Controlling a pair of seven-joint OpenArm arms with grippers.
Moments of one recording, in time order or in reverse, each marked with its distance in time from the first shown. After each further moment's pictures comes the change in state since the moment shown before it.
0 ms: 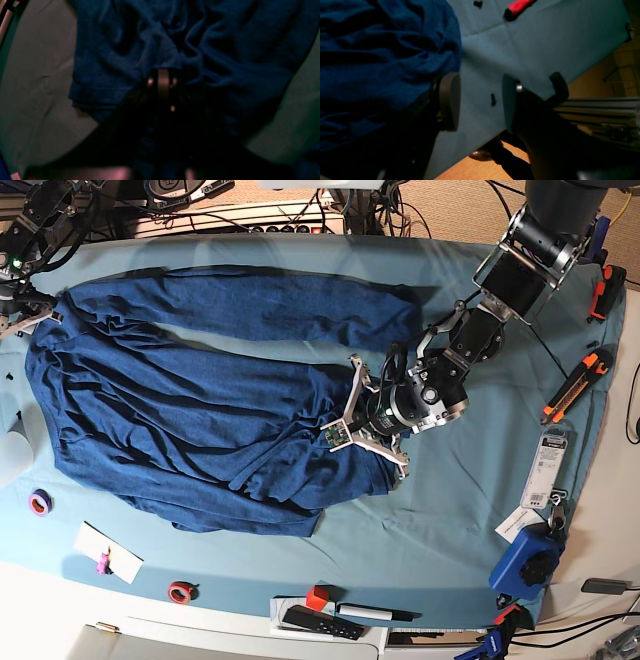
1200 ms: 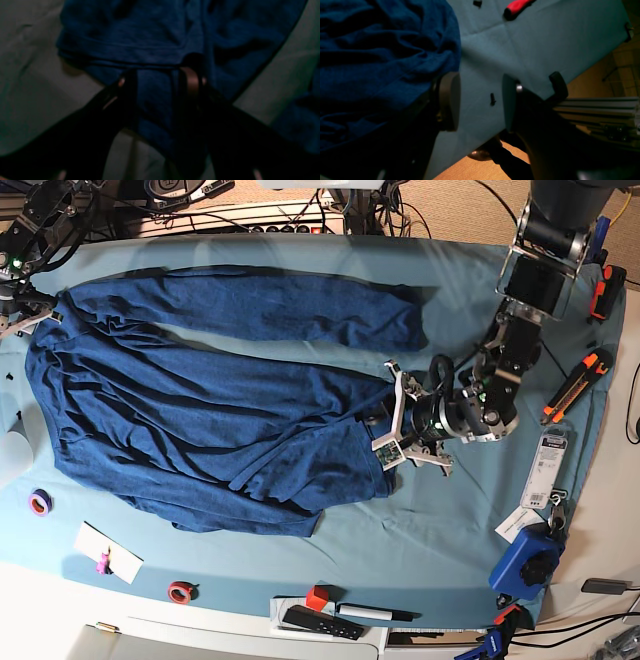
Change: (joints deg) left arm 2.3 -2.0 -14.8 0.0 -13.0 -13.2 7.1; right arm 0.0 0.0 0.0 0.0 -0.7 0.0 0.0
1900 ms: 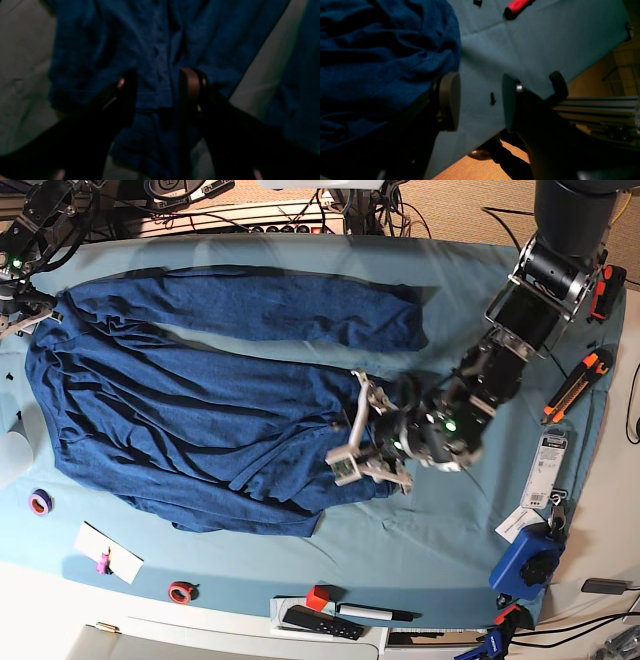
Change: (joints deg) left arm -10.1 0.0 12.5 0.5 -14.1 5.4 10.5; right arm 0.0 0.0 0.0 0.0 0.0 0.0 -0.2
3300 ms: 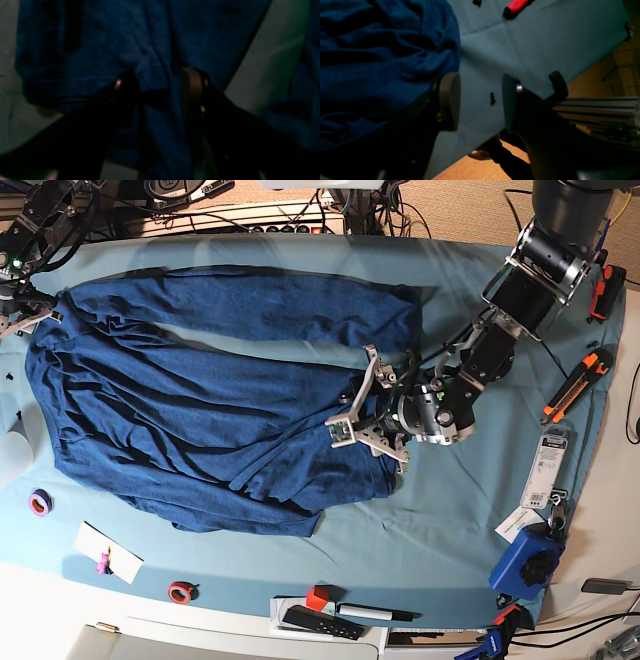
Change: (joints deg) left arm 4.0 0.1 3.7 0.0 13.7 -1.8 -4.2; right arm 0.0 0.0 0.0 0.0 0.0 0.0 0.0
